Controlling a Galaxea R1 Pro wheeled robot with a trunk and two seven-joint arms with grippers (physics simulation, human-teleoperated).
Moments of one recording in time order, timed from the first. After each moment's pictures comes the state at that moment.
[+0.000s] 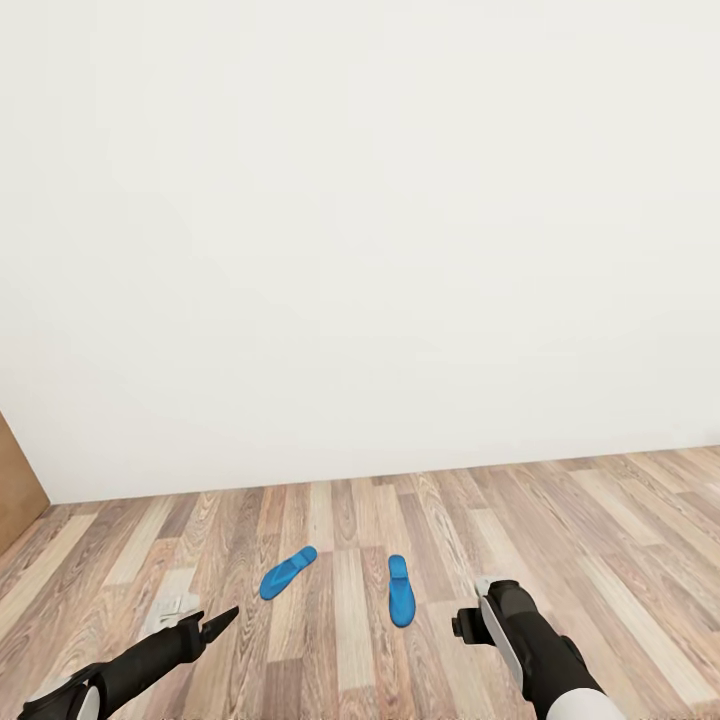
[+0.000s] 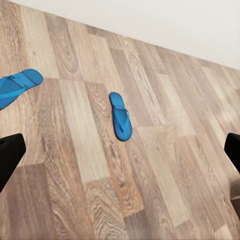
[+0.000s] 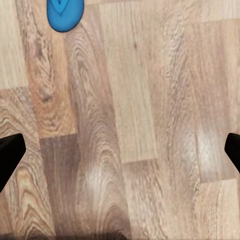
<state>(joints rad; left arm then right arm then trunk) -0.14 0.10 0.37 -1.11 0.11 0.42 -0.80 -0.48 0.03 0.00 -0.75 0.01 0.81 -0.08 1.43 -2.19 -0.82</state>
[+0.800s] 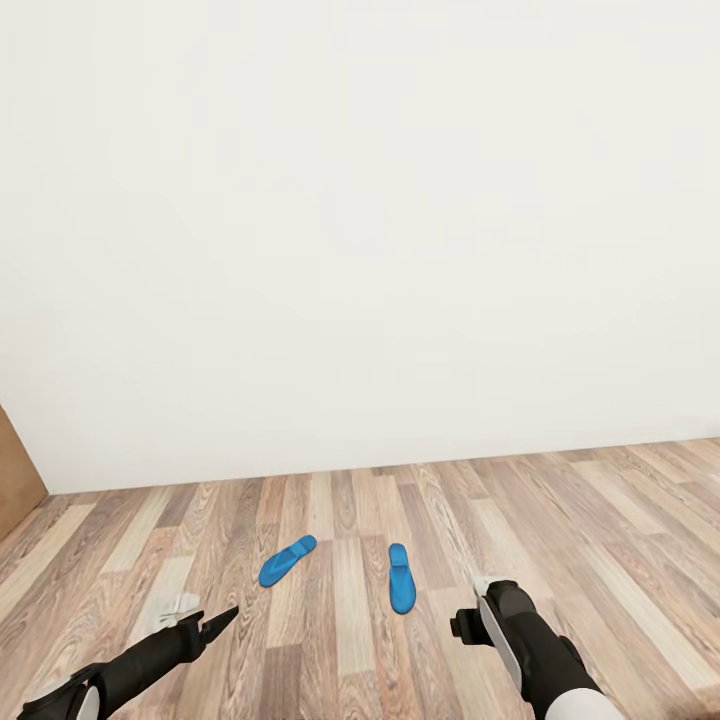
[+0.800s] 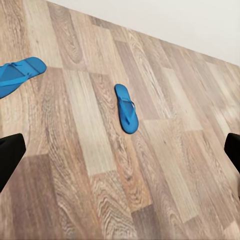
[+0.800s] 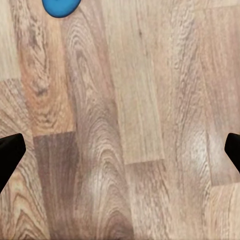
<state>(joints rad) -0.14 0.10 0.37 -1.11 0.11 0.42 -0.80 -0.48 0.03 0.01 -0.75 0.01 0.81 -0.09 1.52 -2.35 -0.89</state>
